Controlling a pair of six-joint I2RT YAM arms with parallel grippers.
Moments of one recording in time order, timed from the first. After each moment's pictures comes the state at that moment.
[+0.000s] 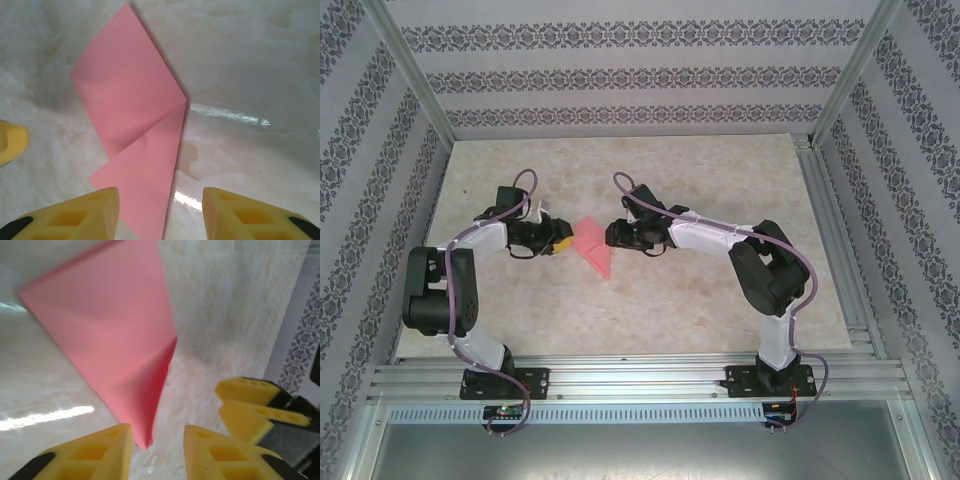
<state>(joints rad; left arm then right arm) -0.05 1.65 0.93 -0.38 0.79 -0.63 0.72 1.96 1.32 -0.30 -0.25 0.69</state>
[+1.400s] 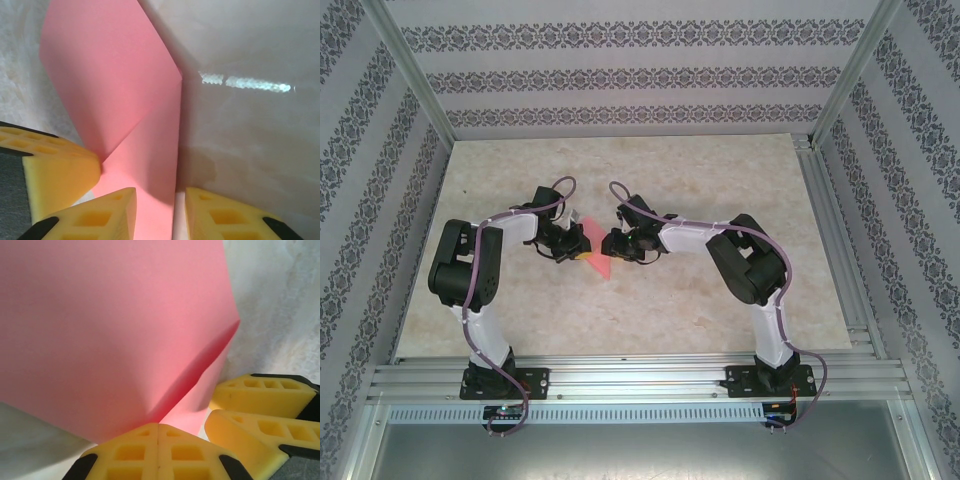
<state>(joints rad) -0.21 1.86 1.07 -0.49 0.64 -0.54 0.72 2.09 1.32 -0.18 -0.38 0.79</state>
